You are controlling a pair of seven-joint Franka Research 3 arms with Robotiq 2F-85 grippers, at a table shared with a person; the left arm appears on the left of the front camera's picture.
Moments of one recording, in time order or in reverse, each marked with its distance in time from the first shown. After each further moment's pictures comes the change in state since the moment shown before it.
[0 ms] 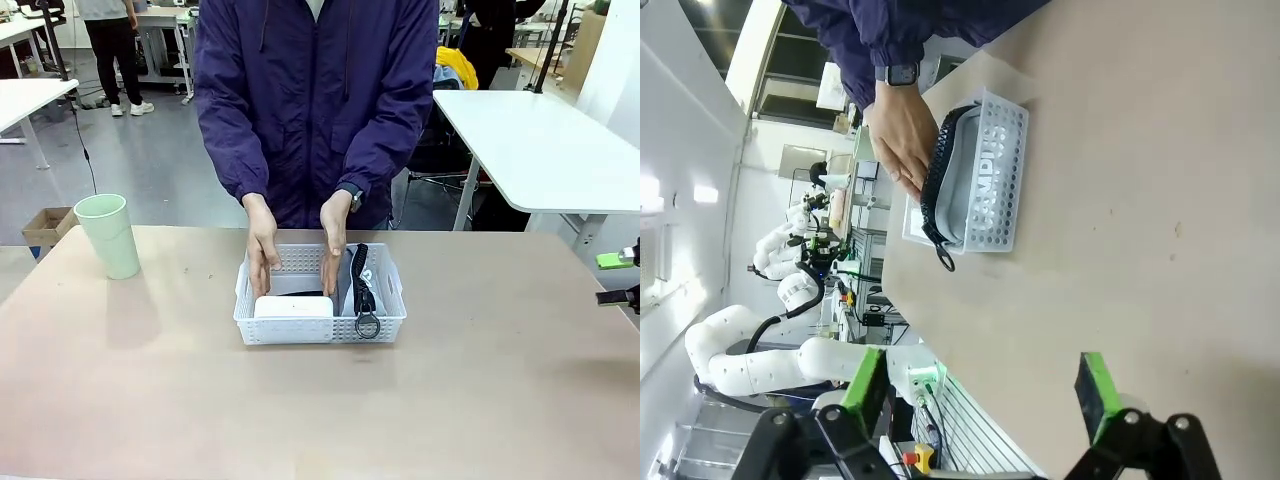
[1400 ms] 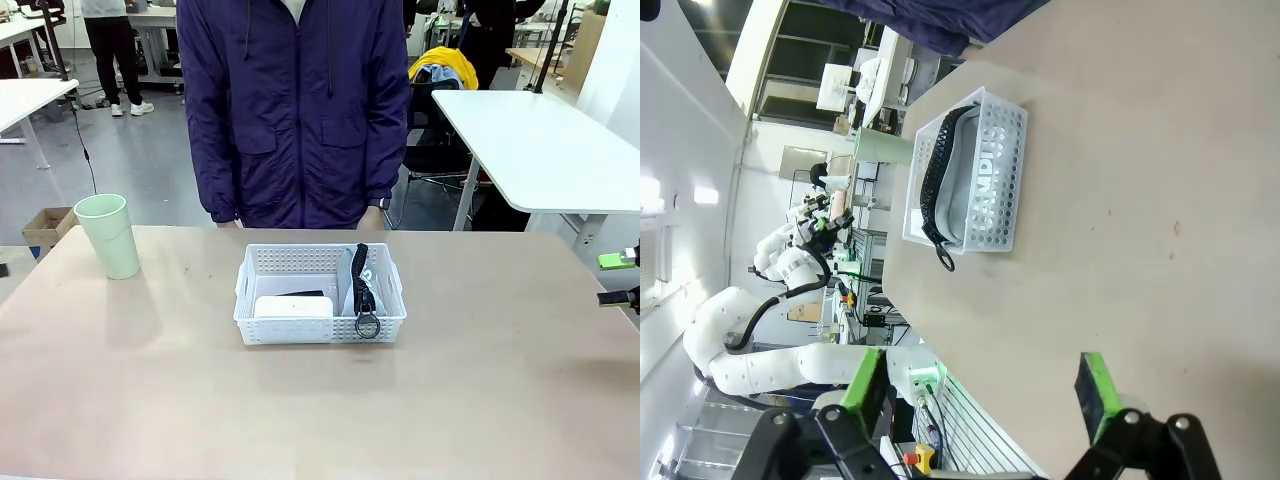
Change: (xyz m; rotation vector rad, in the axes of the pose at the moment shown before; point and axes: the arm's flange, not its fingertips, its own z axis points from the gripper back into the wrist) left arm 0.033 -0.003 -0.125 0.011 0.140 -0.481; right arm -0.001 -0.001 0.001 0.001 -0.001 -0.003
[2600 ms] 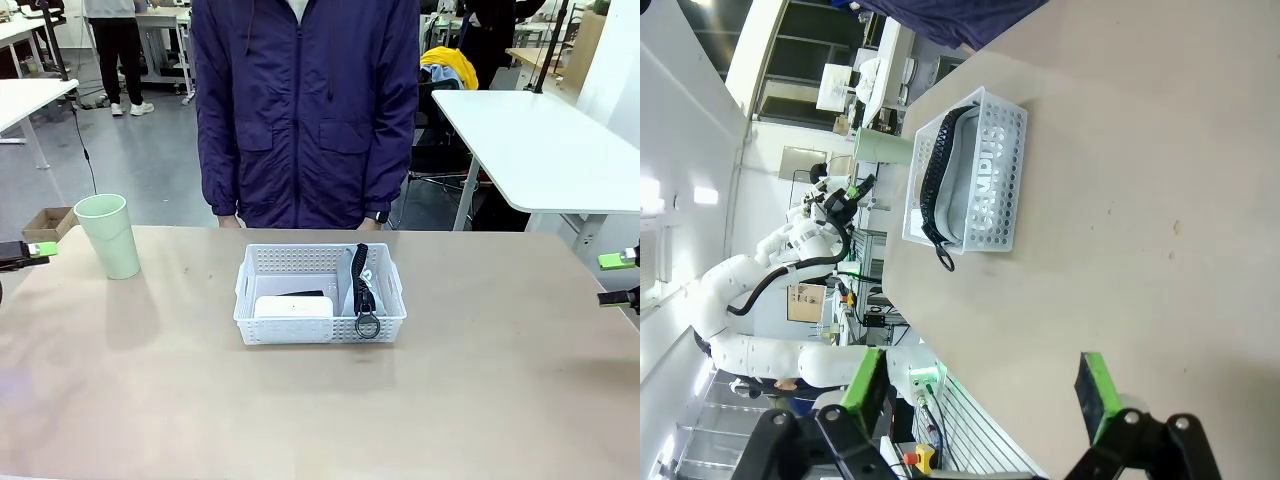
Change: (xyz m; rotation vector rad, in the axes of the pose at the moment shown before) left arm 0.033 0.066 -0.068 0.118 0.029 -0.298; right arm 0.000 0.000 0.000 0.000 0.000 -0.001
